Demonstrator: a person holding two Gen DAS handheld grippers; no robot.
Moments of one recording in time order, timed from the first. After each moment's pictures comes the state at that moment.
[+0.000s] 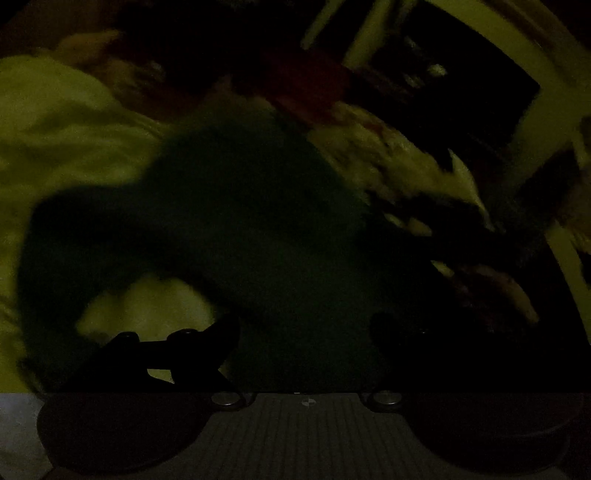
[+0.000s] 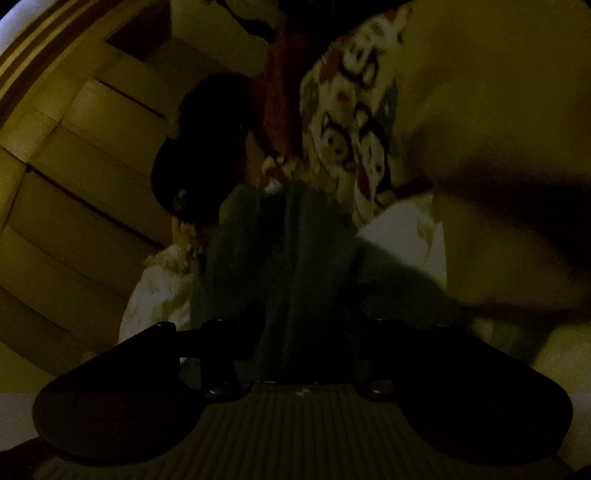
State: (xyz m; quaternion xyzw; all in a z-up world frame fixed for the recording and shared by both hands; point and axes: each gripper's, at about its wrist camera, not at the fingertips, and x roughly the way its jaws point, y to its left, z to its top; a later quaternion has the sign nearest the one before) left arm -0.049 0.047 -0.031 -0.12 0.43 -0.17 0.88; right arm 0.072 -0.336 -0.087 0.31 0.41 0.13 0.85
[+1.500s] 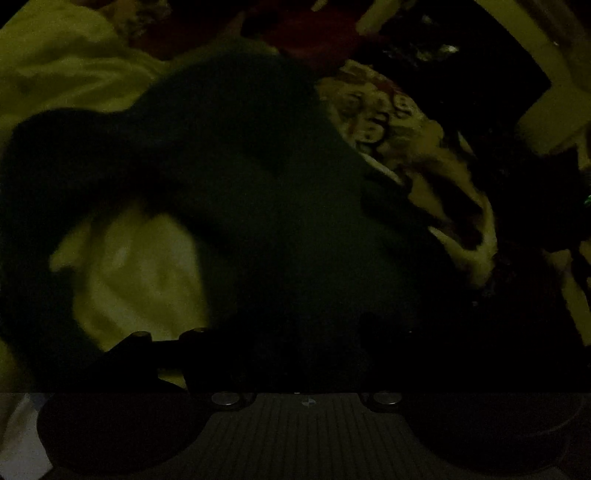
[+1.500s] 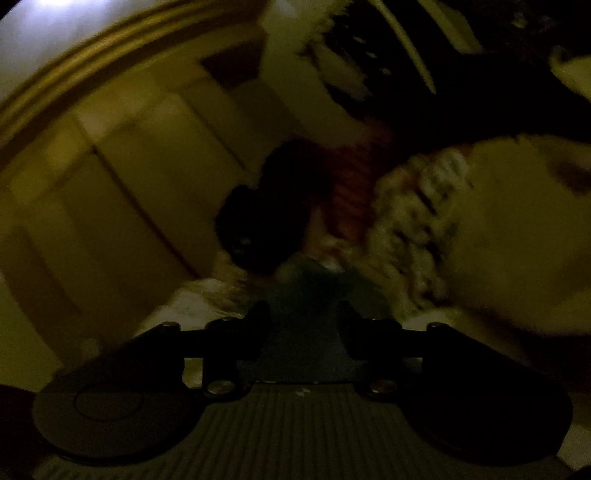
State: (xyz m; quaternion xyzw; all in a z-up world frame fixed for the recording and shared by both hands) left arm -0.048 0.055 -0.053 -0.16 0.49 -0.17 0.84; right arm 0.033 -0.341 -0.015 0.22 0.26 0.22 0.92
